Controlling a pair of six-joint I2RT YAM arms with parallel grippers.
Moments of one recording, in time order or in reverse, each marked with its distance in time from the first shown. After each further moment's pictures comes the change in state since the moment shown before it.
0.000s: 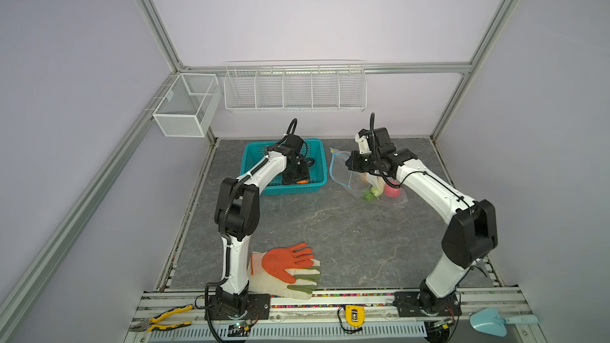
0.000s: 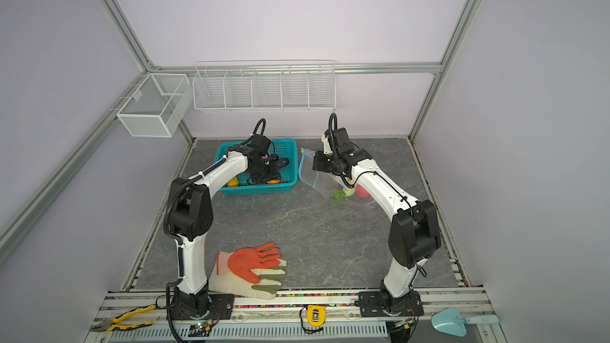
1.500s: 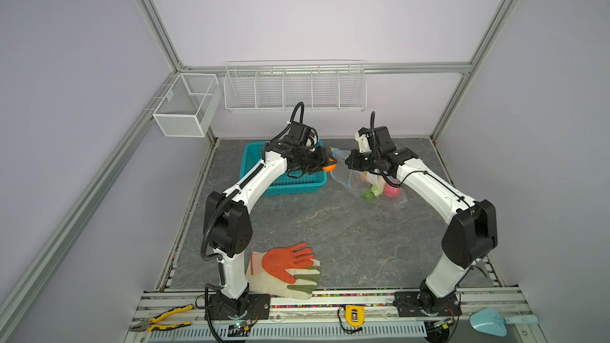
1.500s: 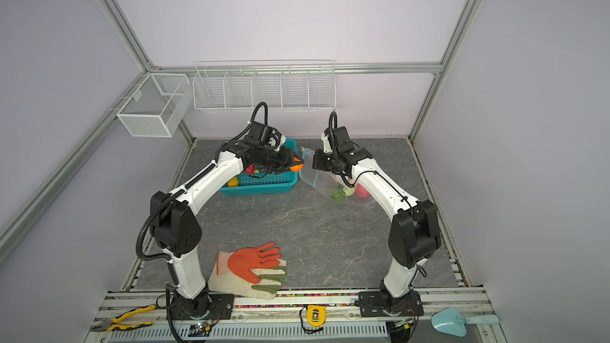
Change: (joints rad) left arm -0.100 -0.174 0.024 0.182 0.359 -0.195; right arm 0.000 0.001 0.015 0.000 -0.007 0.000
